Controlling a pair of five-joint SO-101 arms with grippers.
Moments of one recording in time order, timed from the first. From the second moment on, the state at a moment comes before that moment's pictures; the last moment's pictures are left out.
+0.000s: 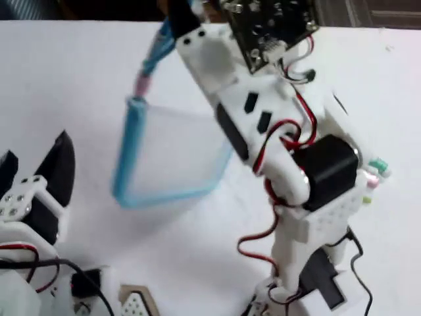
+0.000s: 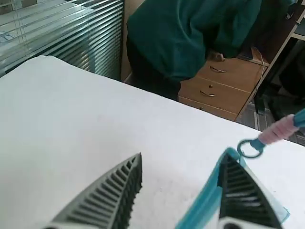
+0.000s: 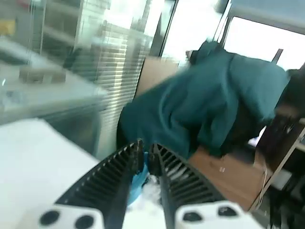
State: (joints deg) left arm -18.4 -57.7 -11.6 100.9 16.7; right arm -33.3 -8.0 -55.3 70.2 16.7
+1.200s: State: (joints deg) left arm -12.1 -58.2 -8.1 100.2 16.7; right arm -25.8 -10.1 -58.8 85.1 14.9
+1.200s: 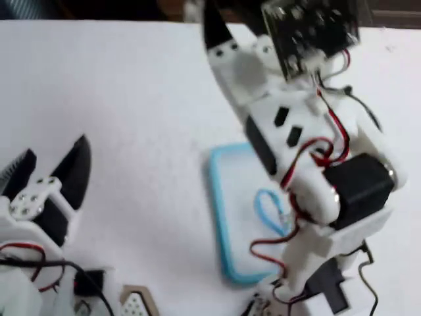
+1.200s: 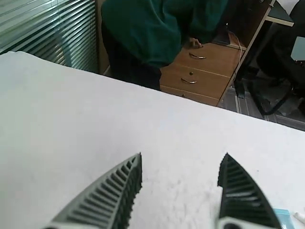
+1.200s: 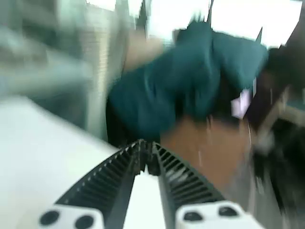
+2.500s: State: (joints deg) left arm -12.1 -58.2 6.0 93.8 13.6; right arm -5.5 -75.4 85.5 55.2 69.1
